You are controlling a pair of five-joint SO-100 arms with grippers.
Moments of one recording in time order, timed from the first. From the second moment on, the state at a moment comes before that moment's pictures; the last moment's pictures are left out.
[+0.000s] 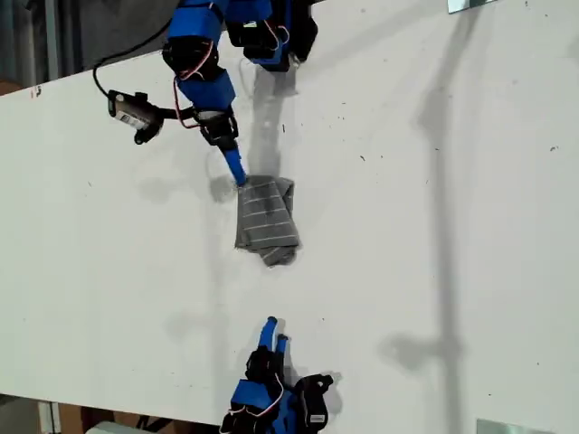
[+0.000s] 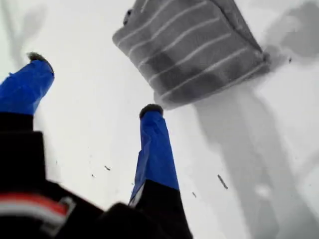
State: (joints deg) arm 0 -10.5 196.0 176.7 77.0 -91.8; arm 1 10.9 140.0 129.0 62.8 60.4
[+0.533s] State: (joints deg) arm 0 -17.2 197.8 177.1 77.0 -89.9; arm 1 0.3 188.8 160.8 80.3 90.9
